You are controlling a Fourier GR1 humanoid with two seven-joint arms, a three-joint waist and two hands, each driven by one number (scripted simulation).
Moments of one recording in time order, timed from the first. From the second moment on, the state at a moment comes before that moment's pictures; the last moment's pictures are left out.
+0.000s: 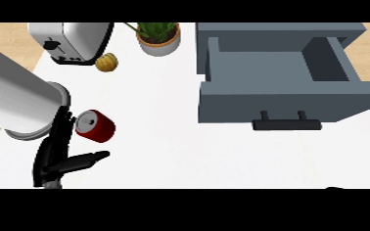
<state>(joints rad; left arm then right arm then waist) 0.00 0.10 0.28 -1.20 0.02 -0.04 -0.28 0.18 -0.09 -0.25 -2.22 -0.14 0.08 0.24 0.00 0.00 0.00</state>
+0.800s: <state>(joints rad) -0.23 0.18 0.33 -0.69 0.05 -0.03 -0.52 0.15 -0.09 -0.30 -2.21 -0.15 0.12 0.26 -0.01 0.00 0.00</state>
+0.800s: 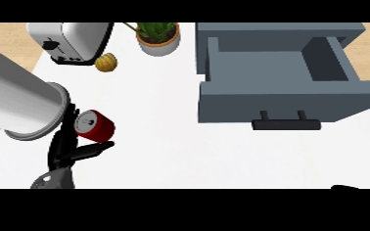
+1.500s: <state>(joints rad) -0.43 0.23 0.31 -0.39 0.05 -0.15 -0.65 0.11 -0.09 -0.29 -2.24 -0.12 0.11 0.30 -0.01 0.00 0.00</state>
